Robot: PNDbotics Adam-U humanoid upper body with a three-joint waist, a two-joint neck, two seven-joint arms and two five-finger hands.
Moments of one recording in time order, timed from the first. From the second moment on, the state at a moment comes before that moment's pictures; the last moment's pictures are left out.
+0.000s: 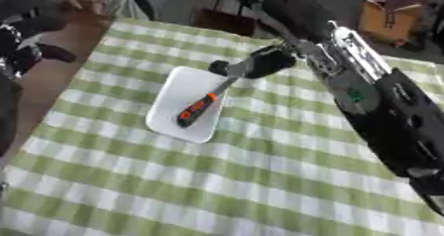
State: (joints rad) left arm -0.45 0.16 -0.18 -1.97 0.03 -0.09 -0.14; right arm -0.65 -0.58 0.23 -1.73 0.79 -0.24 0.04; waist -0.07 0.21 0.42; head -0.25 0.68
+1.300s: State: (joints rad) left arm -0.36 0.21 -0.08 -1.92 -0.06 -0.10 -0.02; right arm -0.39 -0.64 0.08 -1.92 0.31 -0.09 0.24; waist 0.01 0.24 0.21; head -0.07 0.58
